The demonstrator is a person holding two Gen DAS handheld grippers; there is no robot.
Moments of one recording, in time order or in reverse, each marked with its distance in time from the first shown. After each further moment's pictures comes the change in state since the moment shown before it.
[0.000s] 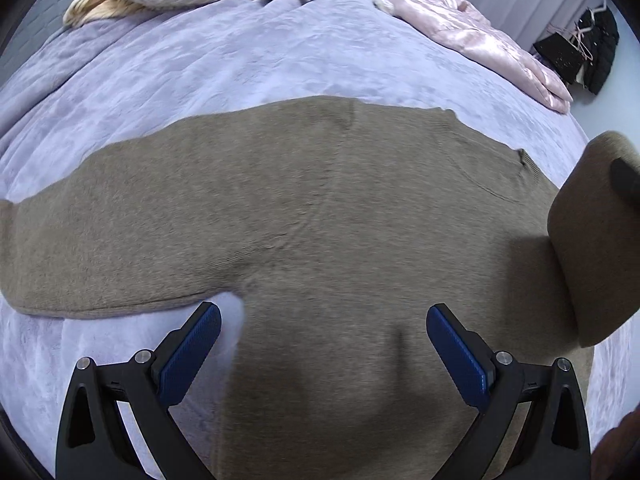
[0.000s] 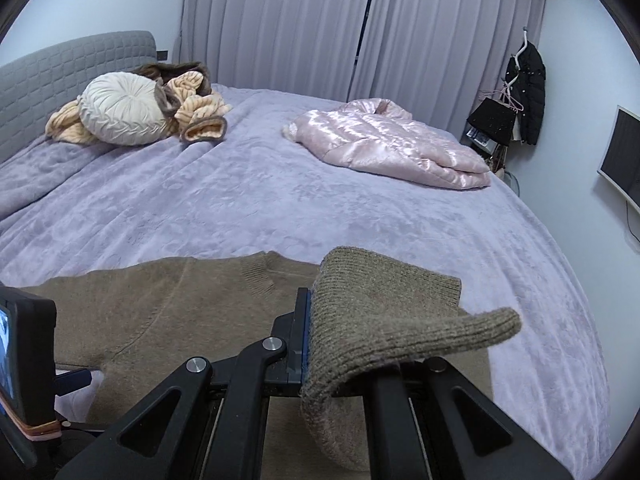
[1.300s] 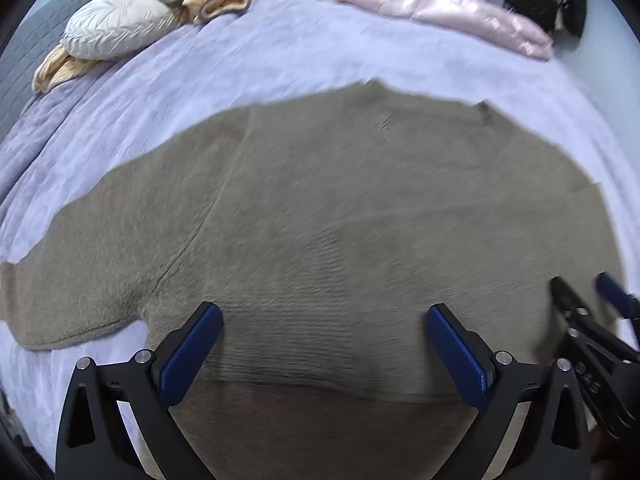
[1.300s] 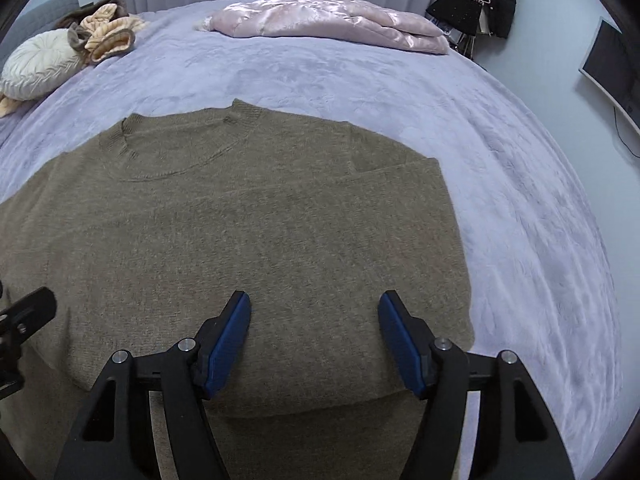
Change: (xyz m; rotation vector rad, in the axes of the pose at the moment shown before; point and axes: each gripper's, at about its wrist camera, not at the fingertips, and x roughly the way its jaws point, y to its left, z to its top) left arm 0.026 -0.088 -0.003 0.186 0.002 0.127; right arm 0.082 -0.108 -0.095 0.132 0.352 -0.096
